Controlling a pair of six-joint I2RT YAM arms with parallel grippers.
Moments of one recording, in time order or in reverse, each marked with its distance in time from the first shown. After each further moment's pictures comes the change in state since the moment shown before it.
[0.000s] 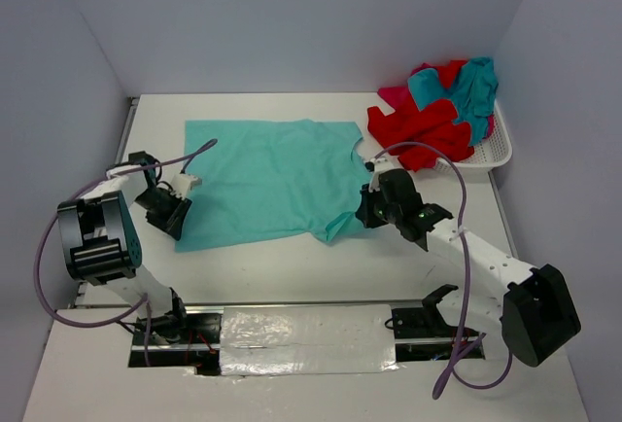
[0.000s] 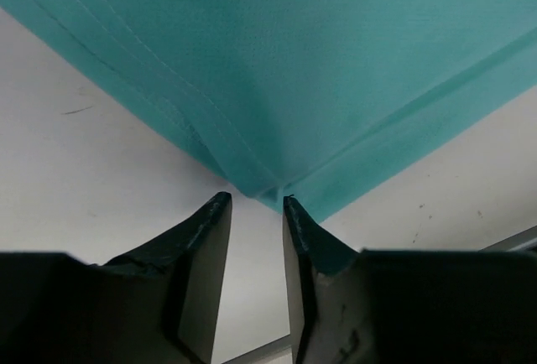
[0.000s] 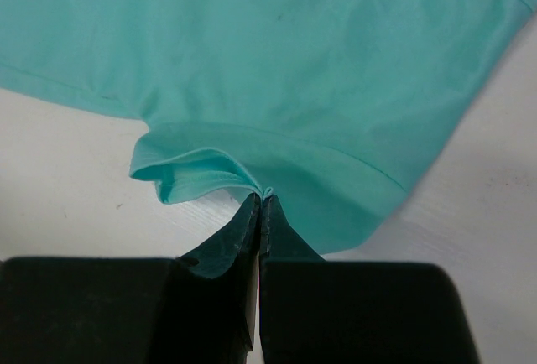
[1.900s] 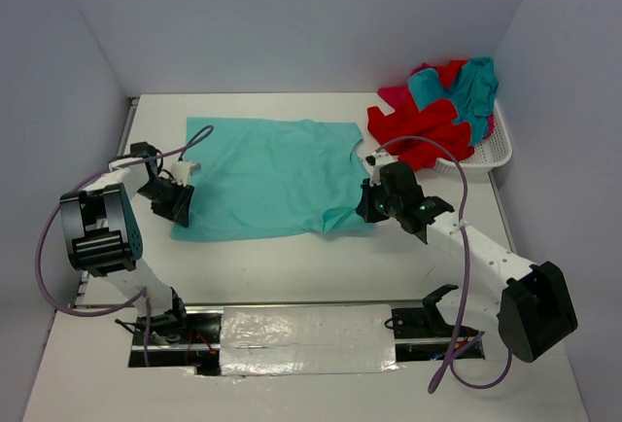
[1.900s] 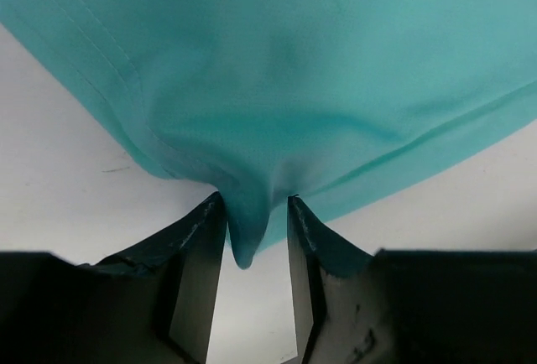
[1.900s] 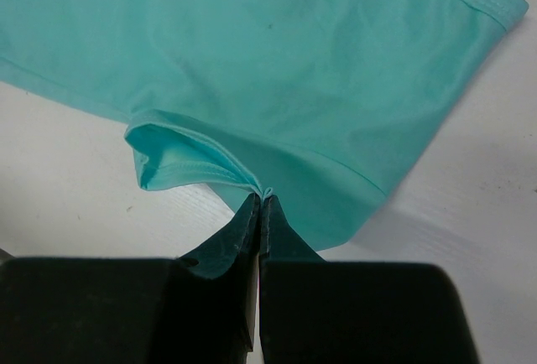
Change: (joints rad) left arm -0.011 0.085 0.069 0.051 0.076 -0.155; right arm -0.034 0.029 0.056 -0.057 -0.027 -0.001
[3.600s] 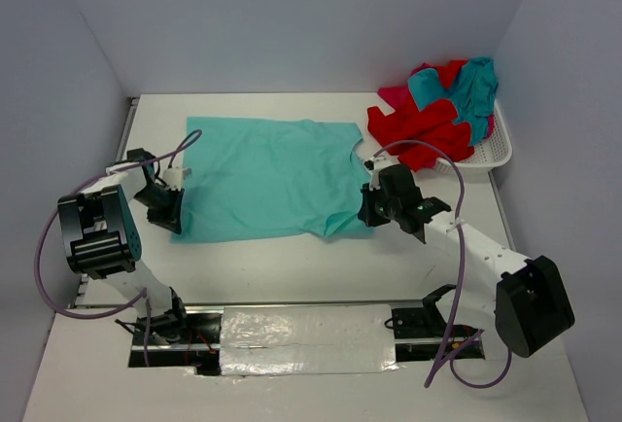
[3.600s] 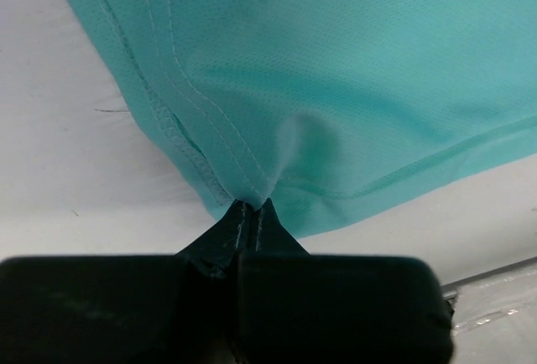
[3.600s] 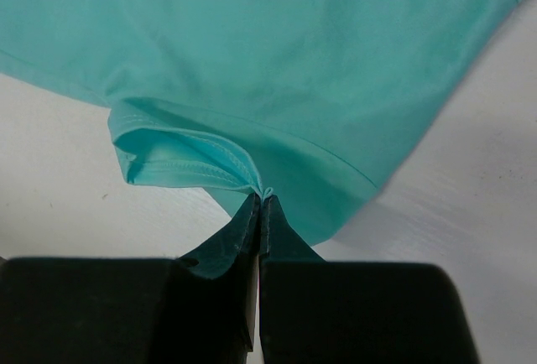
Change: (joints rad) left arm 0.032 -0.013 -0.047 0.007 -0.063 -0.185; right arm -0.013 0.029 -0.026 -0.001 -0.016 -0.038
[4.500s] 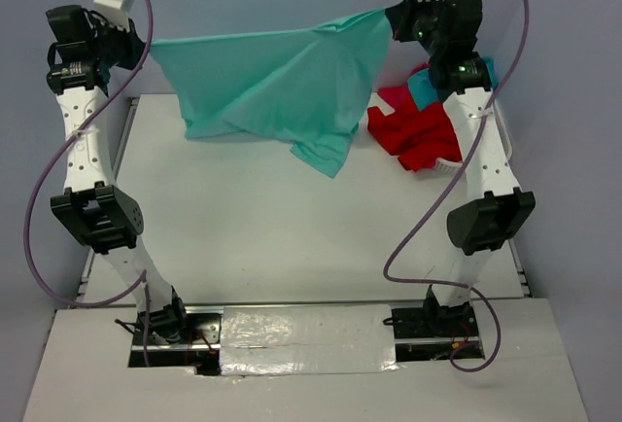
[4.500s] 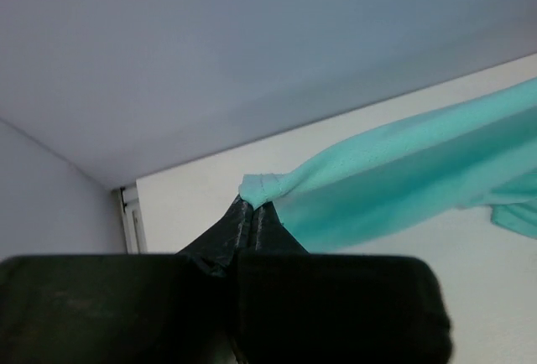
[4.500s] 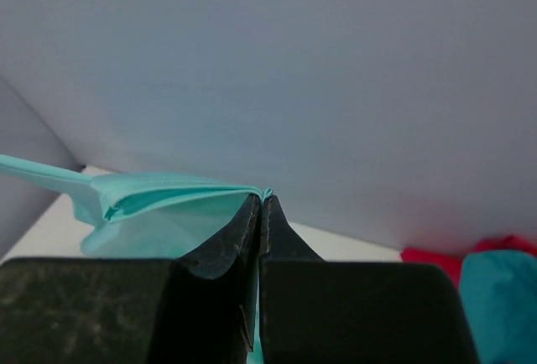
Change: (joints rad) left arm -0.008 0.221 1.164 0.235 0.219 -0.186; right arm -0.321 0.663 1.439 0.003 -0.108 -0.069
